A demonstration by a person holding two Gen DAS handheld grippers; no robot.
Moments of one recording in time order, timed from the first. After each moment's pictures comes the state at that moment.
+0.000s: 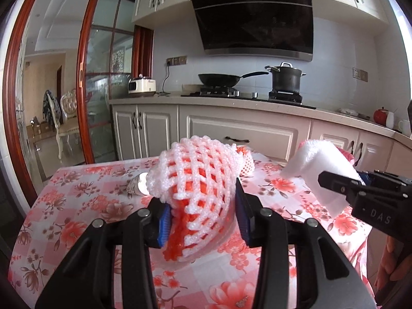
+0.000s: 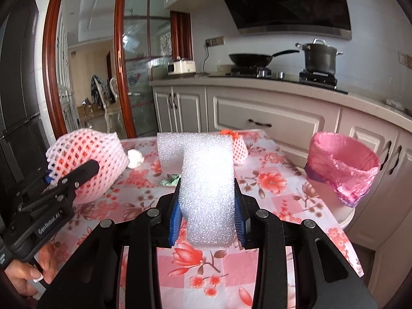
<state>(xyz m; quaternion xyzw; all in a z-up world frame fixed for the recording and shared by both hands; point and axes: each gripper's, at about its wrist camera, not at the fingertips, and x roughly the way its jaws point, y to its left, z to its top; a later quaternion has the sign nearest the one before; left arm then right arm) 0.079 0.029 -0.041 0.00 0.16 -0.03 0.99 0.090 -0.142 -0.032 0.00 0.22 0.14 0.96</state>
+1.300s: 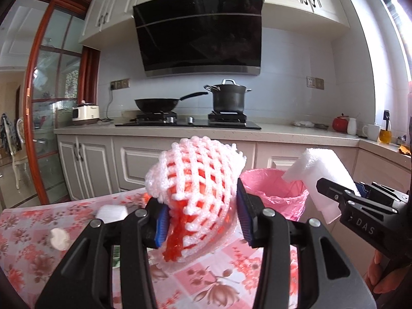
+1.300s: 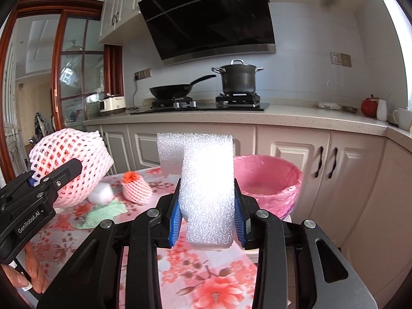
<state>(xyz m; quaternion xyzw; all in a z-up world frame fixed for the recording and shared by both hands) 0.162 -0.109 -0.005 0.01 0.11 -0.17 0.98 0.114 -0.282 -0.009 0.04 0.16 -0.04 0.99</state>
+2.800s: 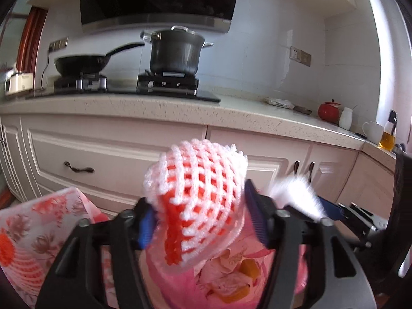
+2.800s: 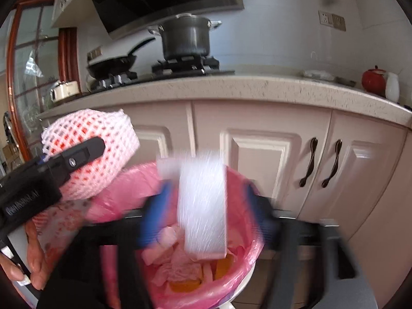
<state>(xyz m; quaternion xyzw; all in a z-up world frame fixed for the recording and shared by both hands) 0.442 -0.340 -0.048 -0.01 0.20 -0.28 0.94 0.333 -0.473 -0.071 0.06 0.23 -0.10 0.97</state>
